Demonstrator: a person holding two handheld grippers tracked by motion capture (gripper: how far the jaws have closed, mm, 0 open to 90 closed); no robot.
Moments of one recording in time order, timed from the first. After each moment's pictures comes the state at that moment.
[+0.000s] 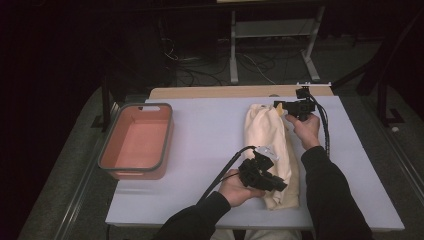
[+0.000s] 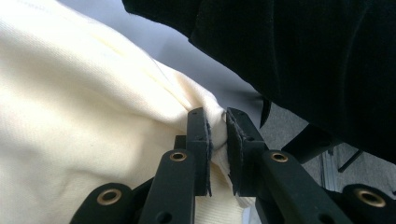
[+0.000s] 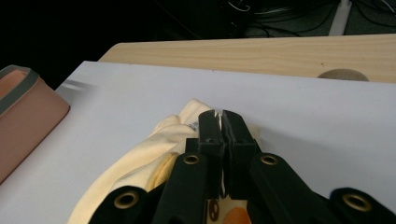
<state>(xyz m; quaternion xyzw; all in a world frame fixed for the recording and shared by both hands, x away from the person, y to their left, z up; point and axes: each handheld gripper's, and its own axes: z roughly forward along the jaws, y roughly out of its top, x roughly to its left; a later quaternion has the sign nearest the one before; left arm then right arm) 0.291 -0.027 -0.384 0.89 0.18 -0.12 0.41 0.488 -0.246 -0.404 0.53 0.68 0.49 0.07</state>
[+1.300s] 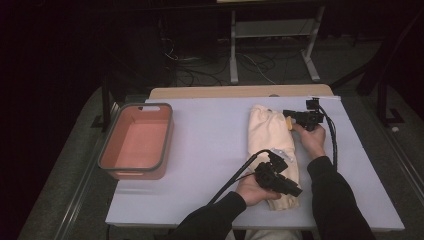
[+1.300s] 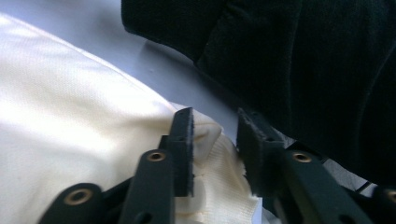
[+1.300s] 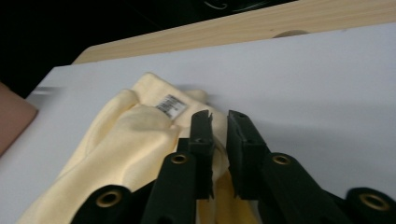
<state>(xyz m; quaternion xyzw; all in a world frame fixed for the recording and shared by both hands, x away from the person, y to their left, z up) 0.303 -0.065 -0.421 0.88 0.18 -0.18 0.41 0.477 -0.280 -0.444 0.58 0.65 0.49 0.08</state>
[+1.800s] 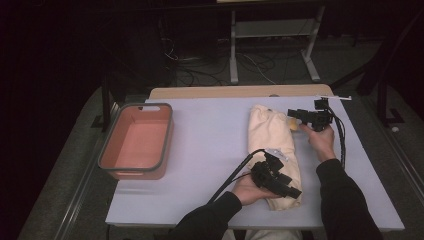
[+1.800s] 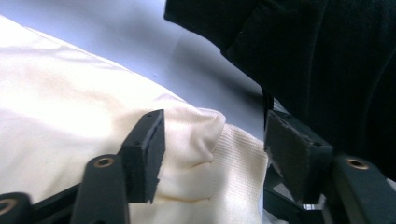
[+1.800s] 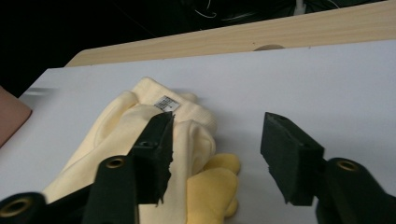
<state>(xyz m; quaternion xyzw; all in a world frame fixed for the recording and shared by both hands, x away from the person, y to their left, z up) 0.305 -0.051 -0.419 0.87 0.18 -0.17 0.43 0.459 -0.293 -0.426 0.57 0.65 0.49 0.11</state>
